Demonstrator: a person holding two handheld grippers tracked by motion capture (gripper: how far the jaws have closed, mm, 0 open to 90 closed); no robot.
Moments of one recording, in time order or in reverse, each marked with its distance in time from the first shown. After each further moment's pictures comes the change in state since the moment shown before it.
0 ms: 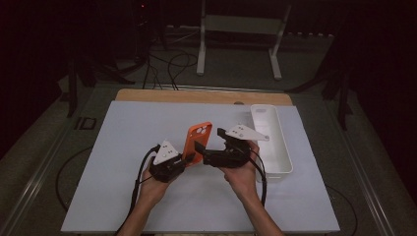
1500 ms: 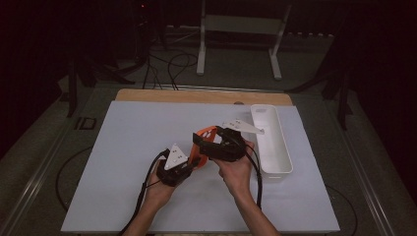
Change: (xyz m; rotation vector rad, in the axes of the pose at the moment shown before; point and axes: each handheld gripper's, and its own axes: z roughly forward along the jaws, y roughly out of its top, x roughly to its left) left arm -0.016 -0.004 0.014 0.042 0.018 0.049; right arm -0.002 0.006 0.017 0.032 -0.074 0.118
